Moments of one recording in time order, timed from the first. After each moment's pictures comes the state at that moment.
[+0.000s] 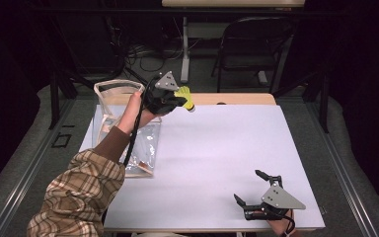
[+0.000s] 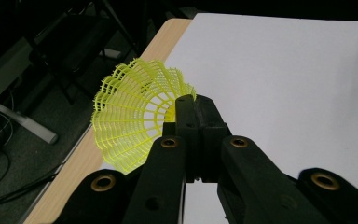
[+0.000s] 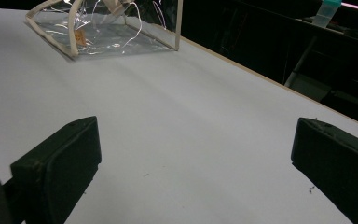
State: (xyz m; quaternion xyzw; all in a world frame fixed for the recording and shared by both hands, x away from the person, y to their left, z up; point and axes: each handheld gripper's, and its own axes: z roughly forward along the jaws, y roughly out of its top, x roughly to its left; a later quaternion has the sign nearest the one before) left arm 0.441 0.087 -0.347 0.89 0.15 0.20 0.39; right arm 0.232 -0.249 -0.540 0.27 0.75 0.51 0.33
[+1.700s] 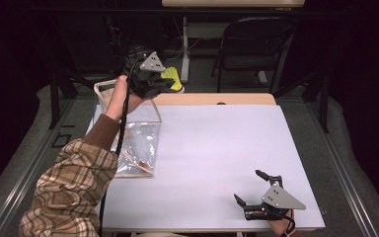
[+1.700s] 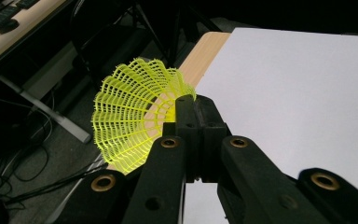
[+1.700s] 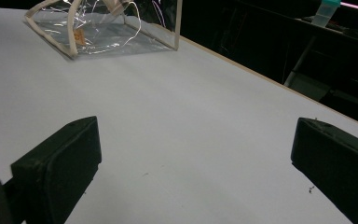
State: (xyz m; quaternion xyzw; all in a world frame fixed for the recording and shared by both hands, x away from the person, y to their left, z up) left arm 0.456 0.116 -0.311 0.87 0.17 0.25 0.40; right arm 0.232 -0.249 -0.540 0.27 0.75 0.51 0.33
